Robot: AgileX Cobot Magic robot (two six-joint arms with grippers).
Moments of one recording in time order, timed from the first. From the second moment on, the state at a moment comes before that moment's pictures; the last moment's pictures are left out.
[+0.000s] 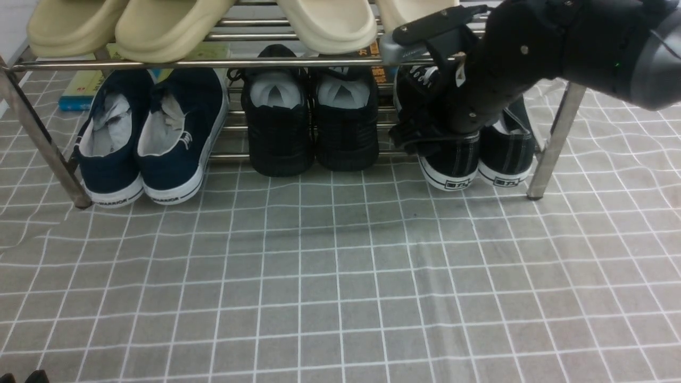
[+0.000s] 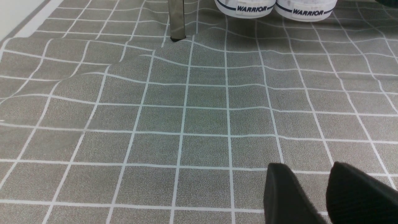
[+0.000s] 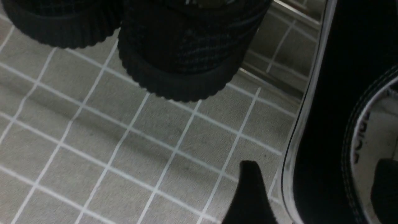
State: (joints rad) right arm 0.52 1.91 -1.66 -0.10 0.74 0.12; left arm -0.01 -0.01 0.02 0.10 0.38 -0.13
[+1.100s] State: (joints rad) right arm 0.52 1.81 -1.66 0.02 1.07 0.03; left arm -0.01 -0.01 0.02 0.10 0.38 -0.13
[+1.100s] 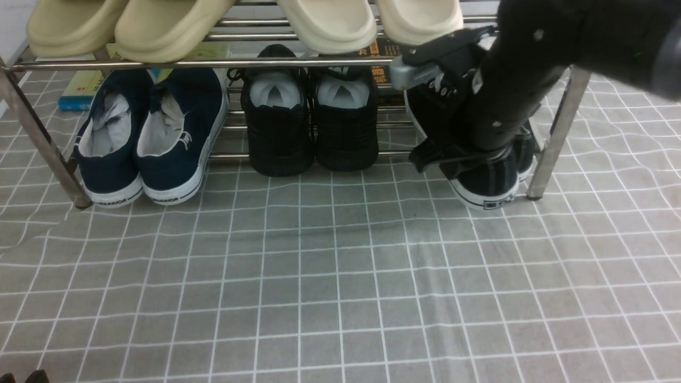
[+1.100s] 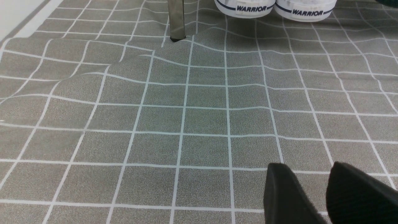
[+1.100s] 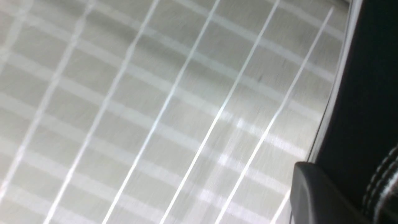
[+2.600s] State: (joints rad) right arm 0.64 1.67 -1.20 0.23 0.85 0.33; left arm -0.01 -0.01 0.02 0.10 0.38 -0.13
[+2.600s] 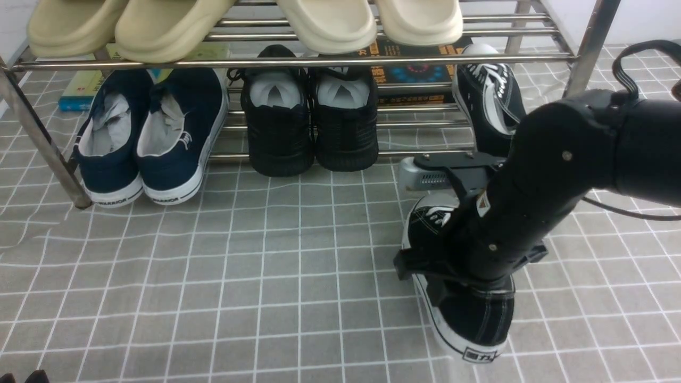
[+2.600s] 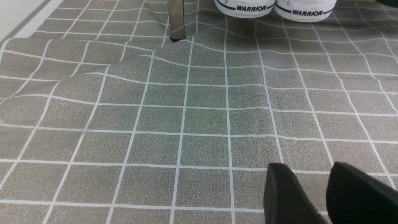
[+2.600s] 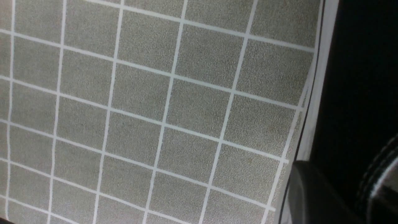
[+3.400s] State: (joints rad) right arm 0.44 1.68 -1.42 -0.09 0.72 0.18; left arm -0.01 -0.01 0.02 0.10 0.38 -0.13
